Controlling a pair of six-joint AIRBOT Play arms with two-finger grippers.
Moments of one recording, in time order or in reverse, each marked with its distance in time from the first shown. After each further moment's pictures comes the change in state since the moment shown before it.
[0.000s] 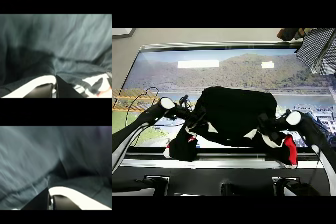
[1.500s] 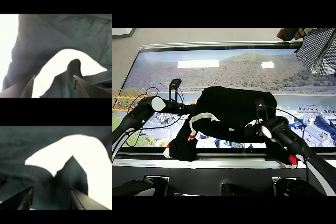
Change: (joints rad) left arm 0.004 0.214 -0.031 0.491 0.159 0.266; right arm 0.428 0.025 0.010 -0.648 -0.056 -0.313
